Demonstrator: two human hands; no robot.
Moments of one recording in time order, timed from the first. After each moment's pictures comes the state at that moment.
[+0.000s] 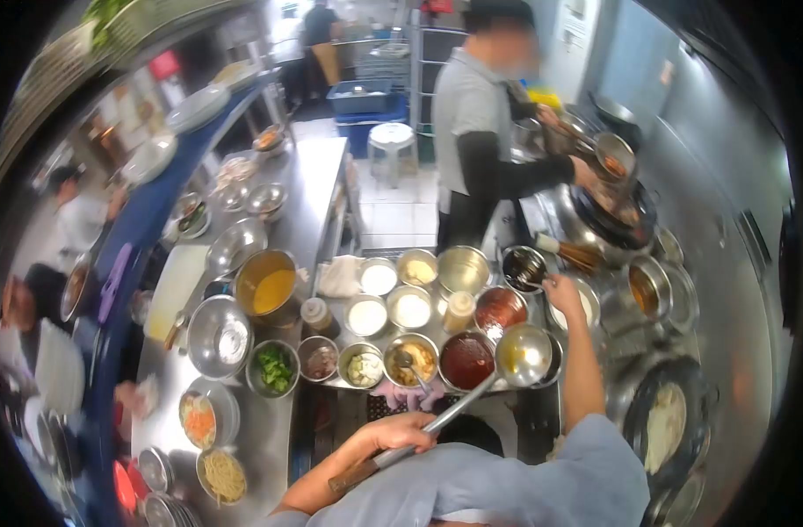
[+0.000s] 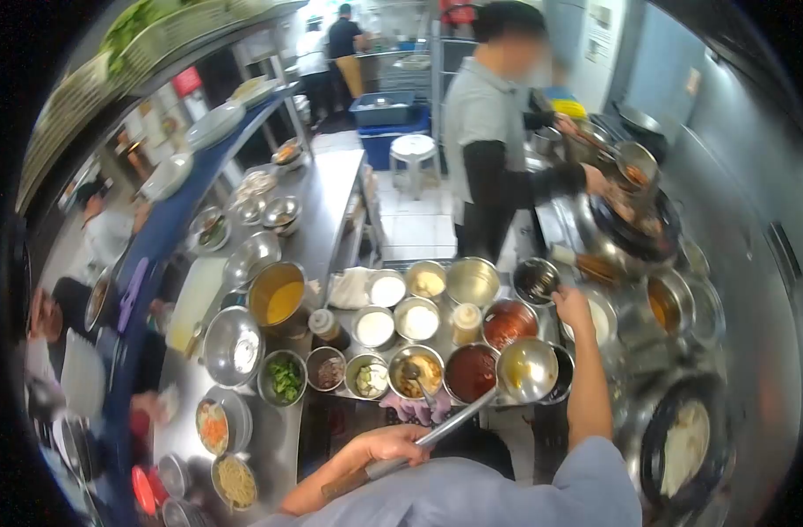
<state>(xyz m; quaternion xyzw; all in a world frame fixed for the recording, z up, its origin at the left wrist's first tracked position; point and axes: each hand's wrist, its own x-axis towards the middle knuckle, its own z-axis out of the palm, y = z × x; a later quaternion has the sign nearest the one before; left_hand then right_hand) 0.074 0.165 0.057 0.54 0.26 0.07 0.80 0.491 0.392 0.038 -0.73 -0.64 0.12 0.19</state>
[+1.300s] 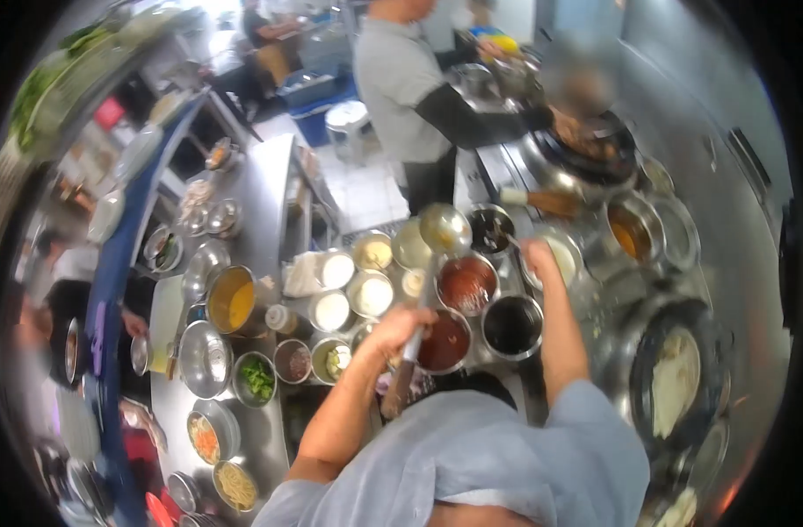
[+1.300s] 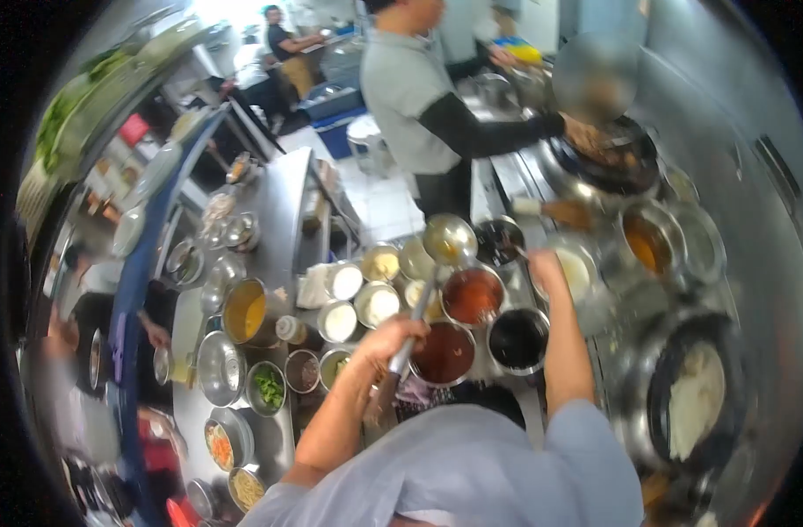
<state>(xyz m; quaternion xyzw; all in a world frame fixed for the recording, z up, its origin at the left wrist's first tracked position) 0.180 0.309 0.091 0.44 0.51 0.23 0.71 0.569 0.434 -0.092 -0.69 -0.44 0.41 0.41</state>
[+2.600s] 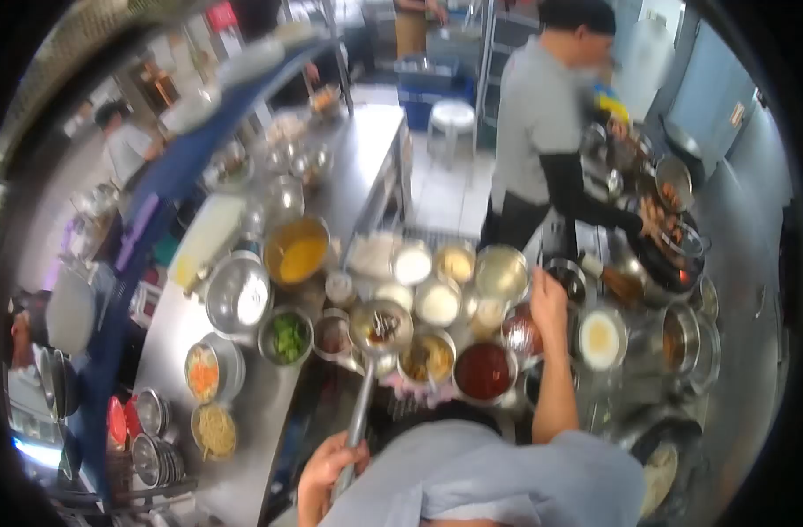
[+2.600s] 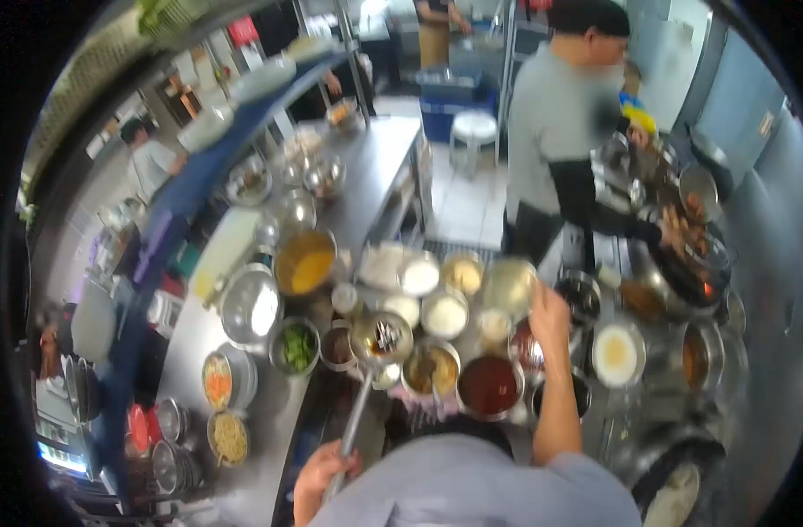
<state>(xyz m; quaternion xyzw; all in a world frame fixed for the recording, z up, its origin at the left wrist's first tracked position) 0.033 0.061 0.129 0.23 0.54 0.44 0.68 0.337 0.393 0.095 -0.61 -0.63 0.25 0.42</state>
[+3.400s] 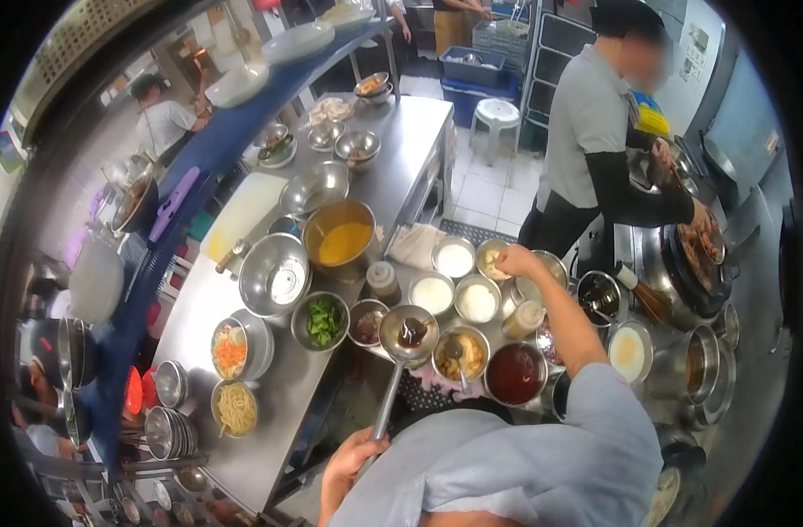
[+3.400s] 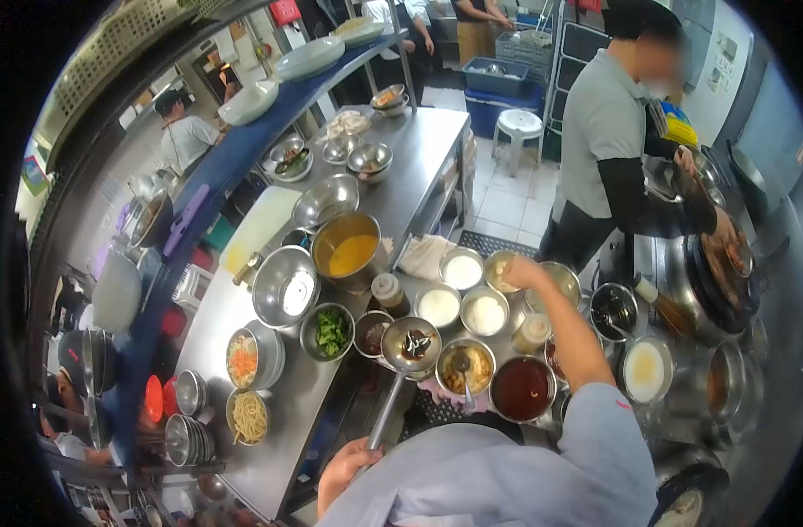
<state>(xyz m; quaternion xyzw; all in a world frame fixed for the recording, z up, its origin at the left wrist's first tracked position) 0.030 0.038 0.090 0.12 0.57 0.44 0.68 0.226 0.546 -0.010 -0.45 -0.84 0.29 -0.06</state>
